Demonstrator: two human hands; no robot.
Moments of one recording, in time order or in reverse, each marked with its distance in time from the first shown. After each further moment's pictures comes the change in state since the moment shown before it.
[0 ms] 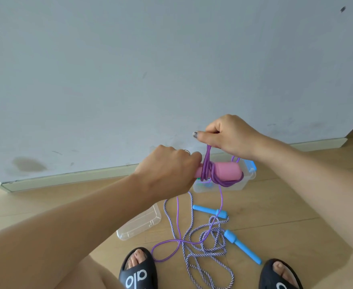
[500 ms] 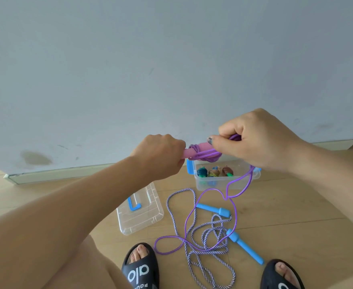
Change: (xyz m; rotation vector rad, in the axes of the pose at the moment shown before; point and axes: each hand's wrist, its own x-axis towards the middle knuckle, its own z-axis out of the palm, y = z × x) left_hand 0.005 -0.031 0.015 -0.052 -0.236 -0.212; right_hand -0.045 -0.036 -0.022 -0.202 0.096 -0.200
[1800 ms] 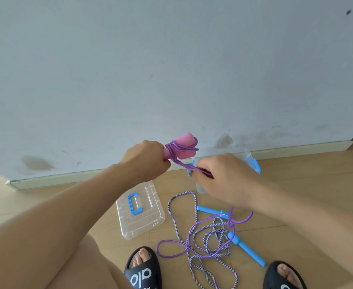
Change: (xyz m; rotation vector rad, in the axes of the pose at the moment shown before) left_hand -0.011 -0.026 0.015 -0.336 -0.098 -0.325; right_hand -0.017 -0.020 0.067 0.072 -0.157 0.210
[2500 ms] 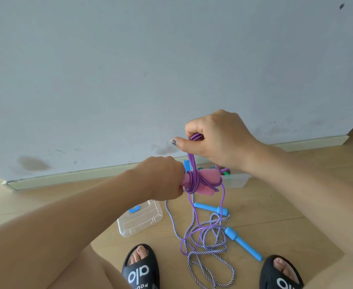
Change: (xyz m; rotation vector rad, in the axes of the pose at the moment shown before) left_hand -0.027 0.050 -0.001 0.335 -0.271 0.348; right_hand 0.034 -0.005 -0.039 -0.192 0.326 -0.272
